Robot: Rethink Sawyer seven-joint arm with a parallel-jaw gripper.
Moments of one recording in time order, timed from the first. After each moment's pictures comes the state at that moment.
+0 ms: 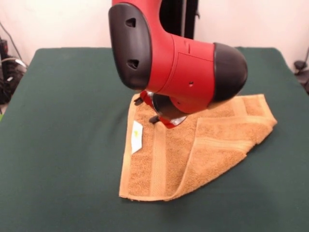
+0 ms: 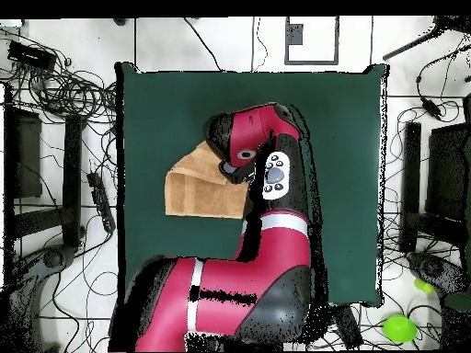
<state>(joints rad) -0.05 -0.06 -0.06 0.78 -0.45 1.45 2.51</state>
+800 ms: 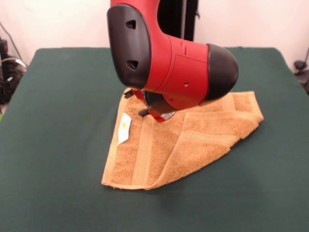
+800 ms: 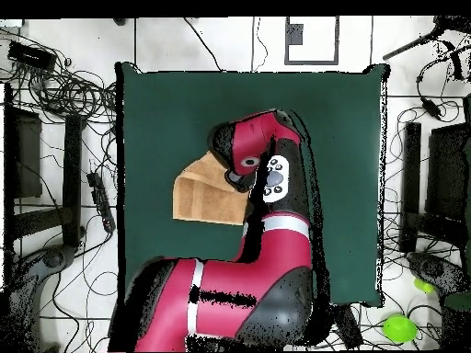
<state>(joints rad) -0.05 -0.07 -0.06 0.84 -0.54 1.45 2.51</state>
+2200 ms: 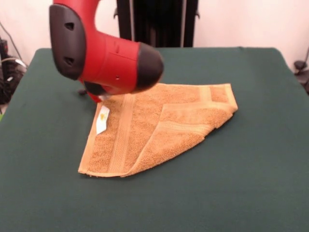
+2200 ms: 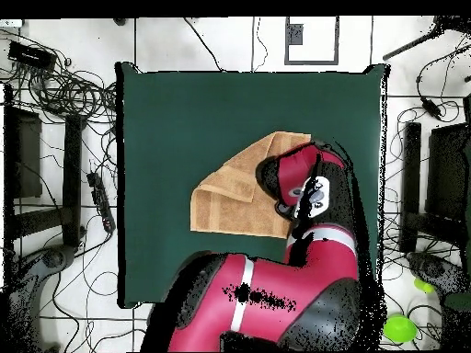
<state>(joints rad) -0.19 -0.10 -0.10 1.01 -0.80 1.36 2.51</state>
